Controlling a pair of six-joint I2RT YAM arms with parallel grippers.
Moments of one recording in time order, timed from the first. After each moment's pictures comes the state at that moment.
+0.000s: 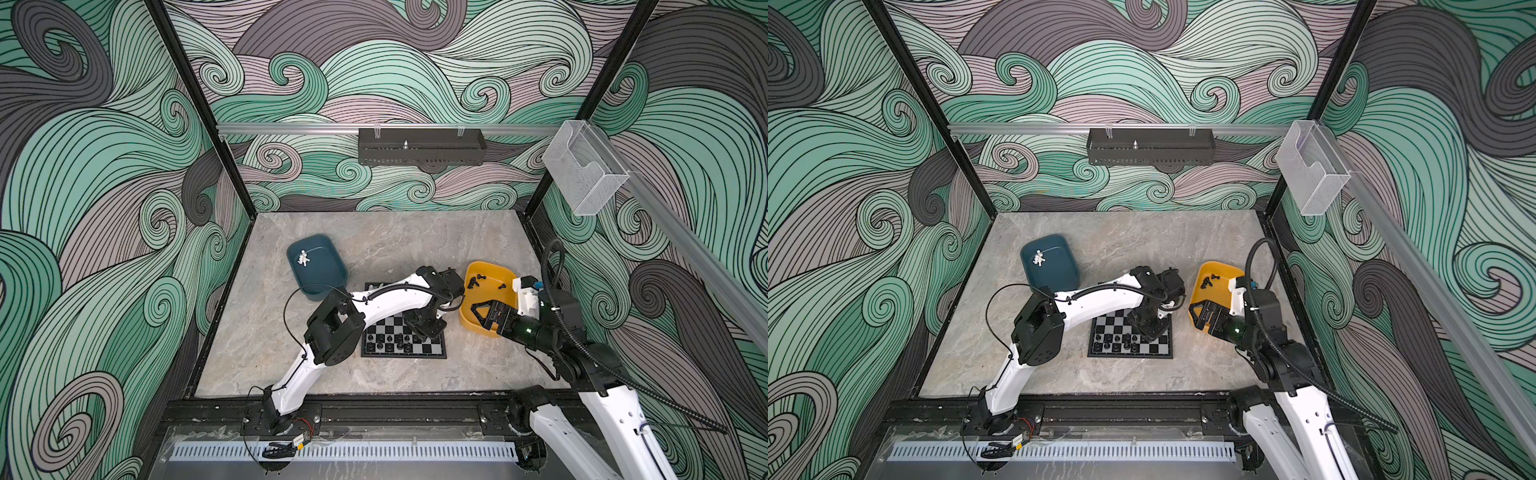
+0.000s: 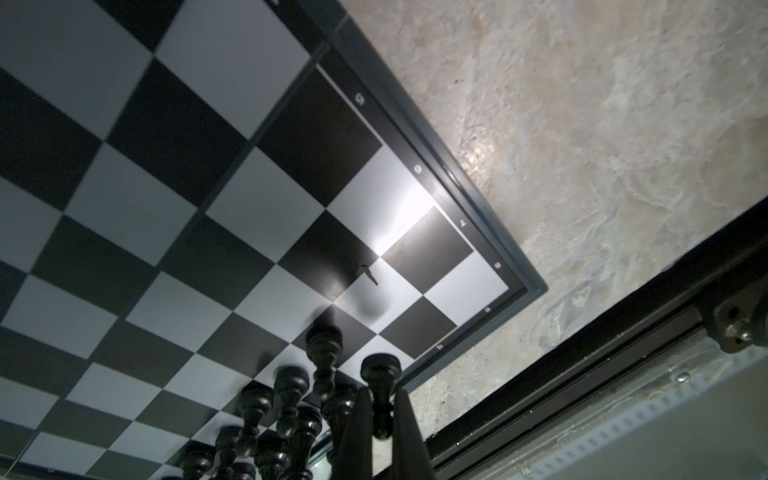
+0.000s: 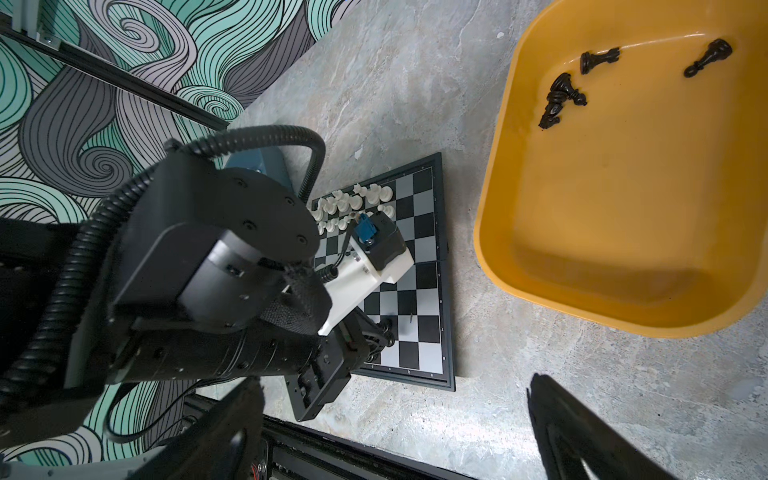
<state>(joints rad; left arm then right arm) -1.04 2.21 1.90 -1.27 0.13 -0.25 0.23 0.60 0.81 -0.91 -0.30 0.58</state>
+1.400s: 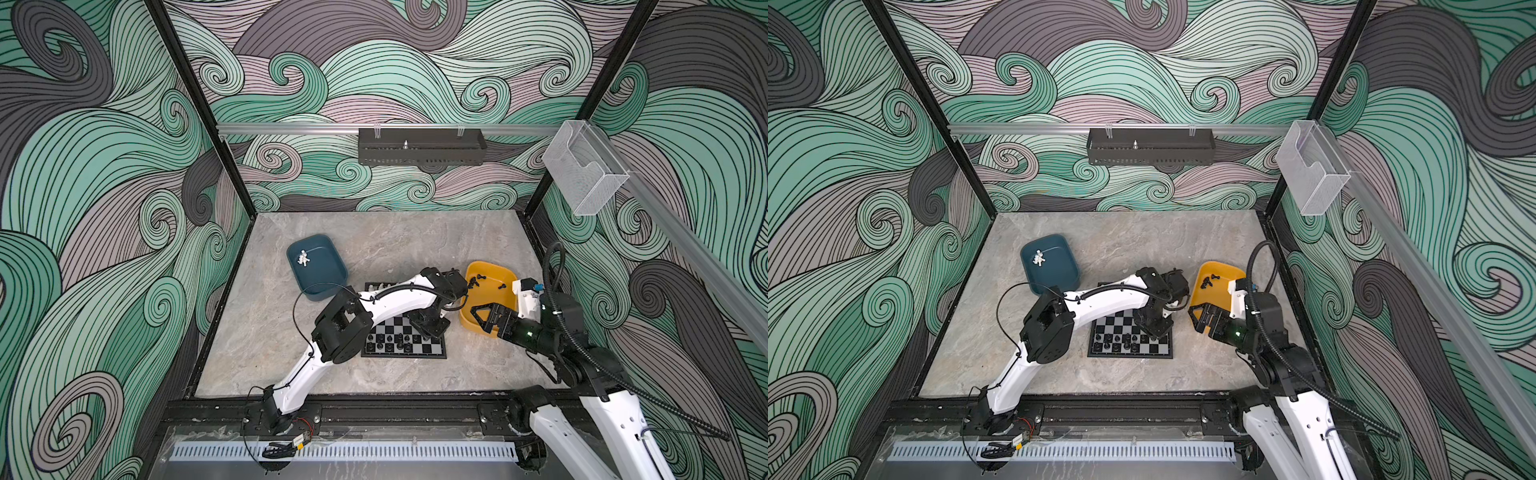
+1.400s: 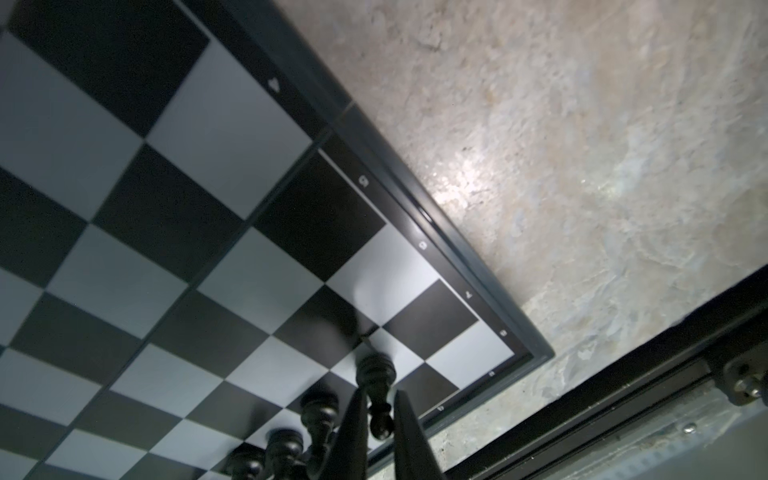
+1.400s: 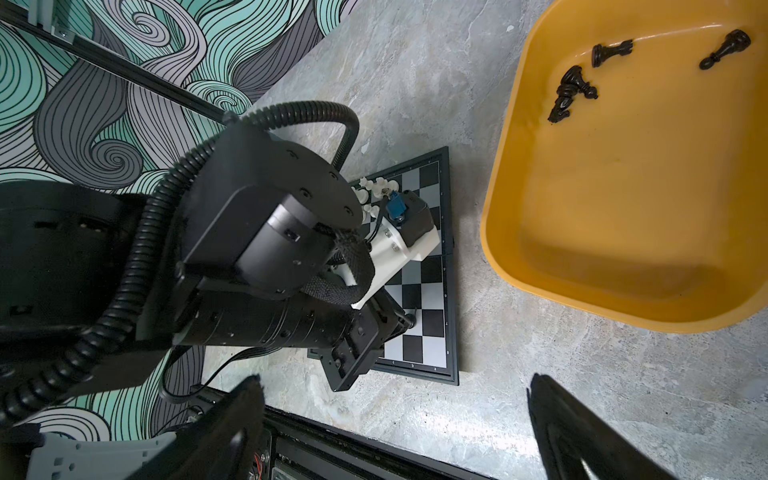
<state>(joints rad) -1.04 2.28 1.97 -1.24 0.12 -0.27 0.23 0.57 0.80 -0.92 -0.31 0.58</state>
